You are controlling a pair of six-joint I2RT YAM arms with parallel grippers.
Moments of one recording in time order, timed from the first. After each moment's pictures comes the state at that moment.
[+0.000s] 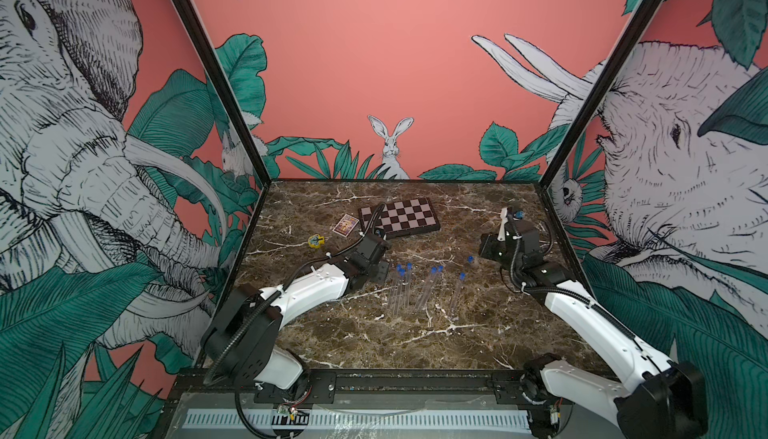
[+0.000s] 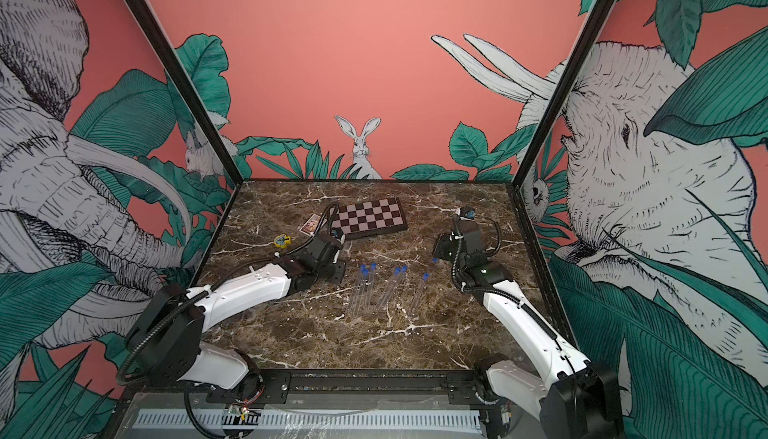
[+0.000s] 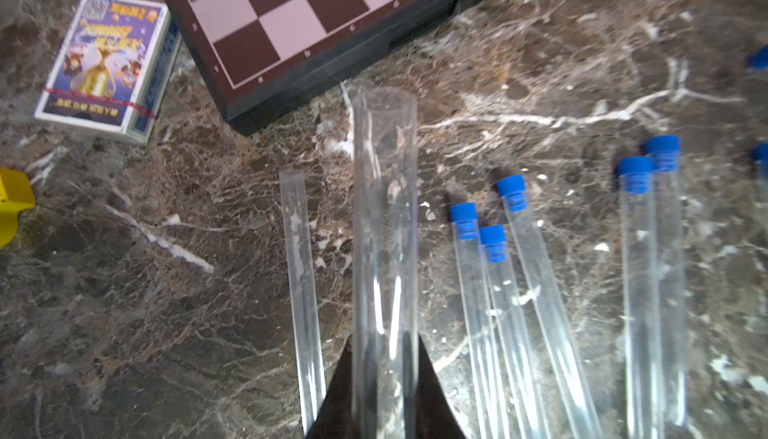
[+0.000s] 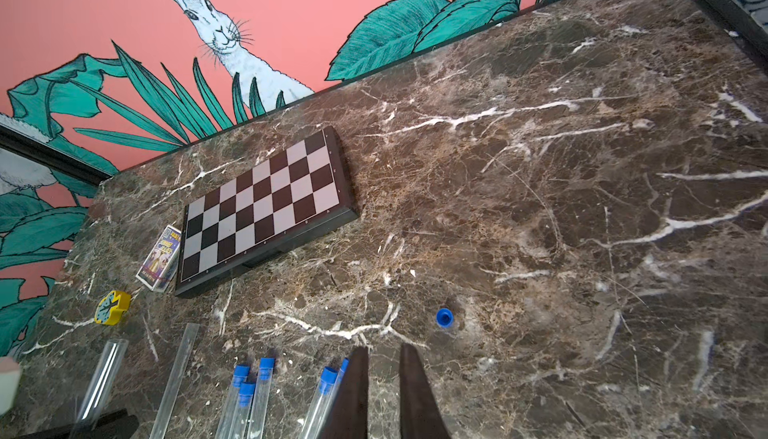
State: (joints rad) left arm -0.71 1.48 0.85 -0.31 -0.20 -0.29; right arm 0.36 1.08 0.80 -0.29 0.13 0.50
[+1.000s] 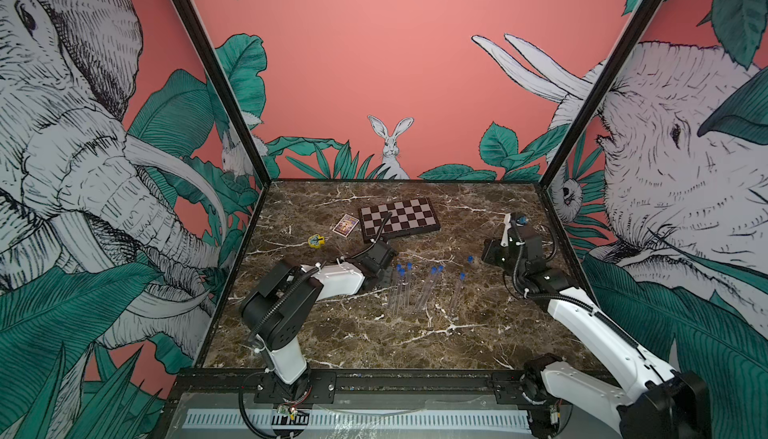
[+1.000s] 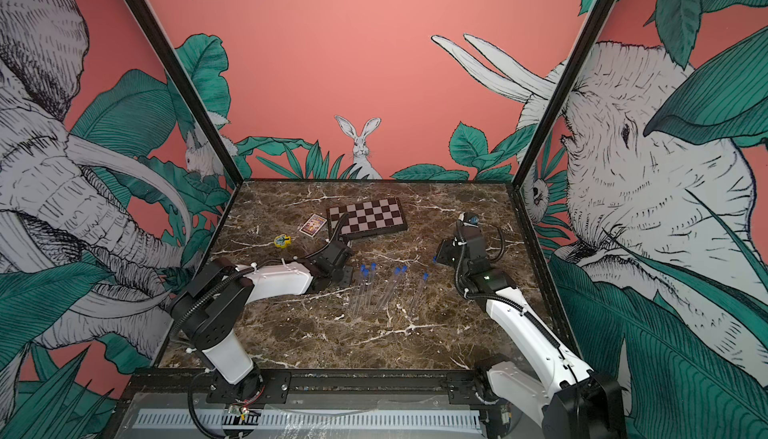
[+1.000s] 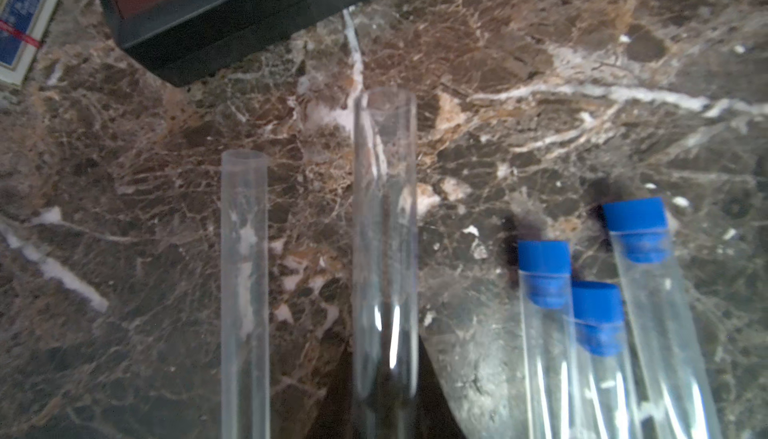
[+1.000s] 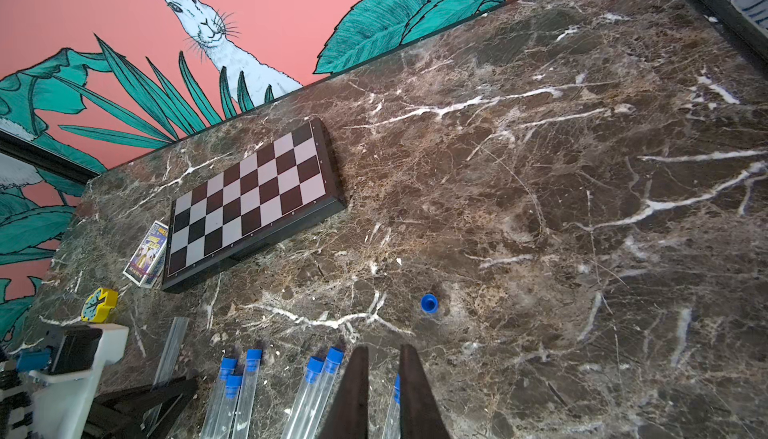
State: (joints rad) left arm -0.73 1.72 0.83 -0.11 -0.26 -0.37; right arm 0.35 1.04 0.75 -0.29 0.13 0.50
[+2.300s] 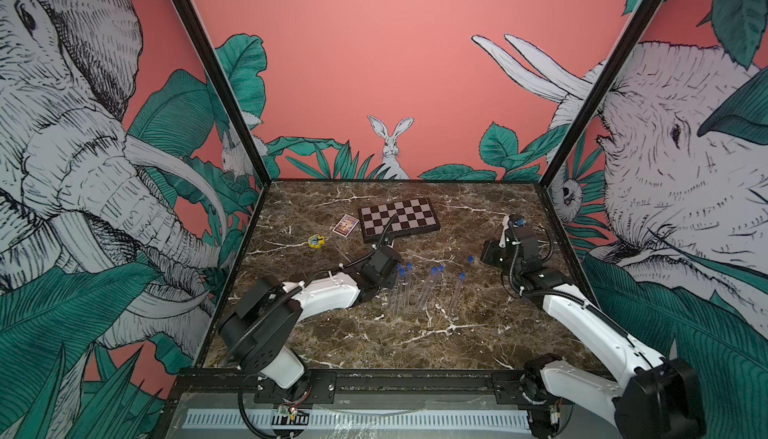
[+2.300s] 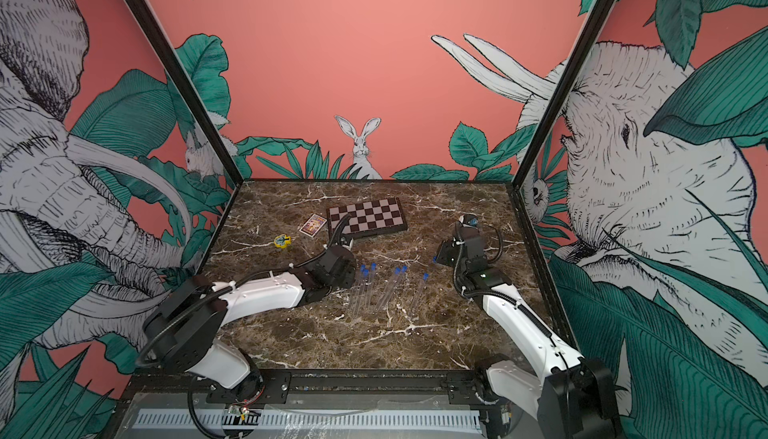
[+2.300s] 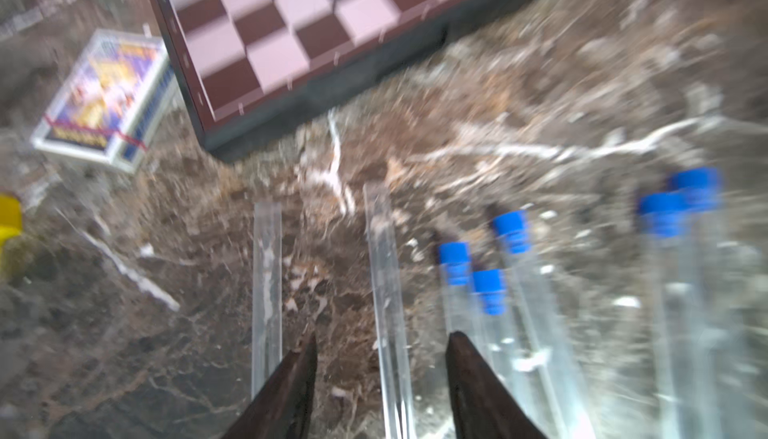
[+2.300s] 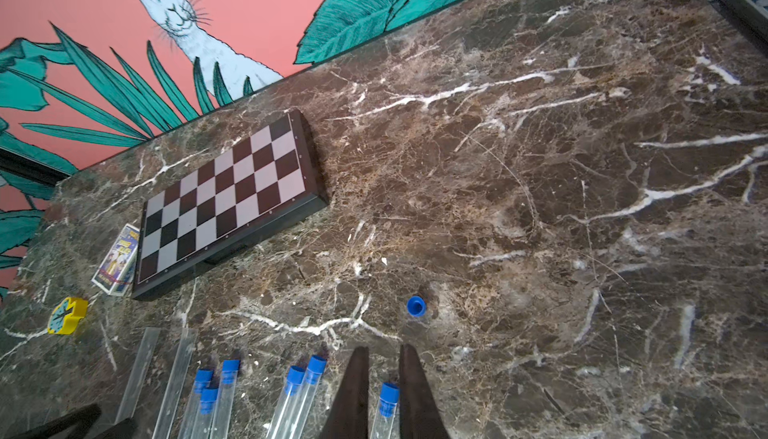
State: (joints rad) left arm -0.82 1.51 0.78 -0.07 -0.37 -0.31; right arm 0.32 1.11 0.71 -0.21 0.14 0.50
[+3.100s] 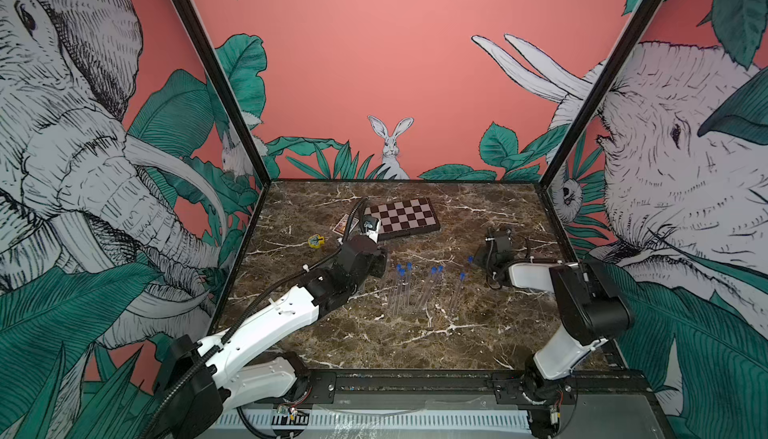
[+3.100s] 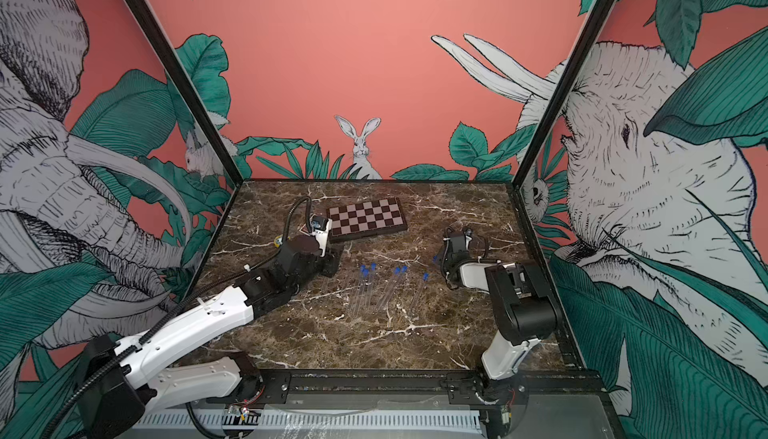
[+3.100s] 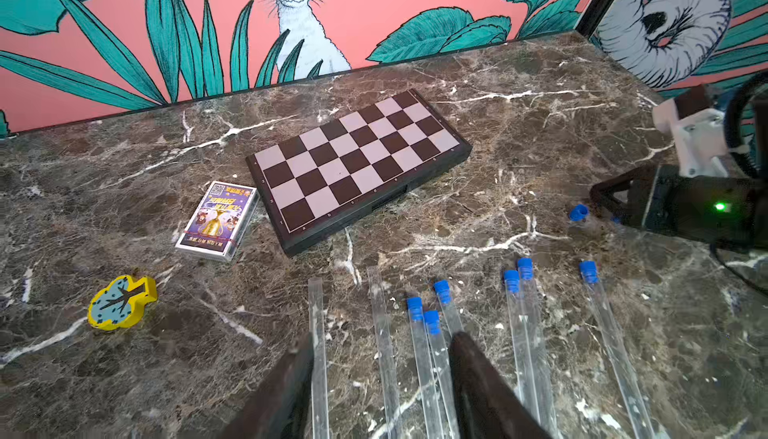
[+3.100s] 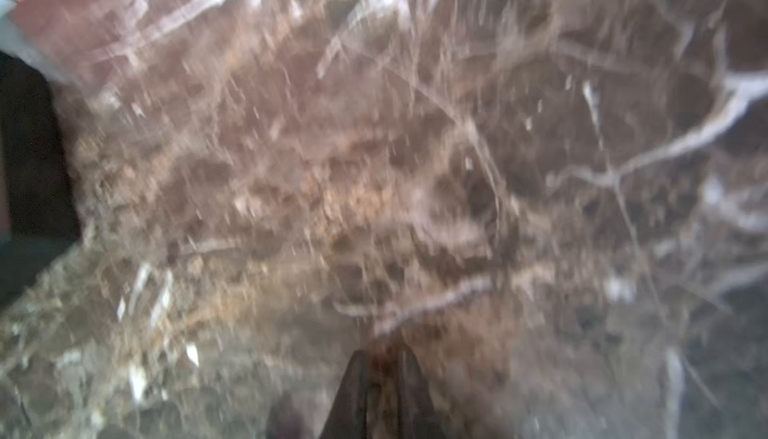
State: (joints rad) left arm -0.82 1.11 0.83 -0.25 -0.36 -0.26; right arm 0.23 1.69 0.69 0.19 0.21 0.59
